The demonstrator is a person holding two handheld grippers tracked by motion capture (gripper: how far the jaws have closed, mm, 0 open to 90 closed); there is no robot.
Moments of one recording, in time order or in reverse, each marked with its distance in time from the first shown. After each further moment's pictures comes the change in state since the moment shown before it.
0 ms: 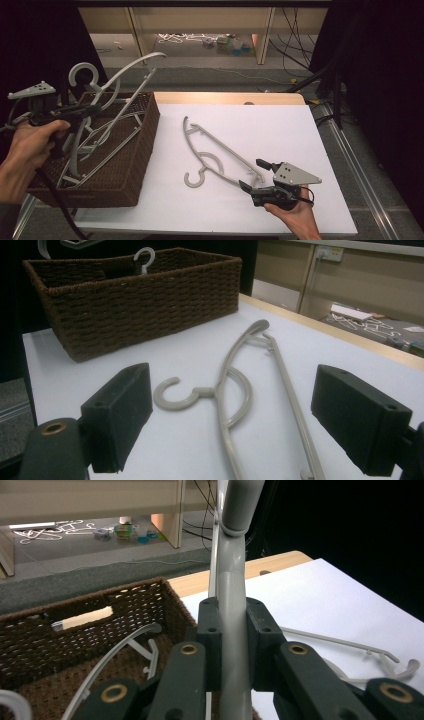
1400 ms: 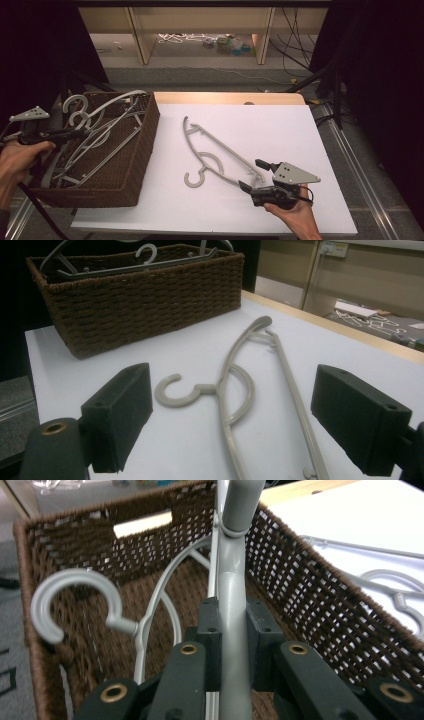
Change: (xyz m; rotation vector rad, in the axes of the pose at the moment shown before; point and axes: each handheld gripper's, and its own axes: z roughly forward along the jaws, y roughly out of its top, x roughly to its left) left arm 0.076 -0.072 -0.006 0.211 0.077 0.046; right arm -0.002 -0.002 0.002 0.014 0.022 0.001
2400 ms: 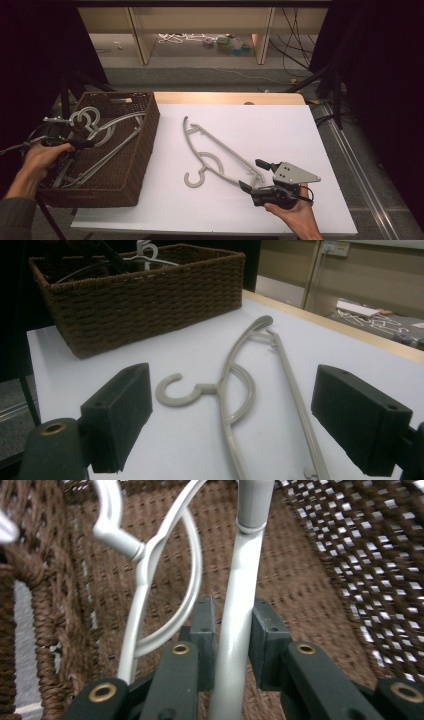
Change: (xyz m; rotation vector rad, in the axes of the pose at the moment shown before) left arm 0.012 -0.020 0.053 0.237 0.130 -0.157; right arm -0.001 0.000 0.000 0.007 0.005 0.004
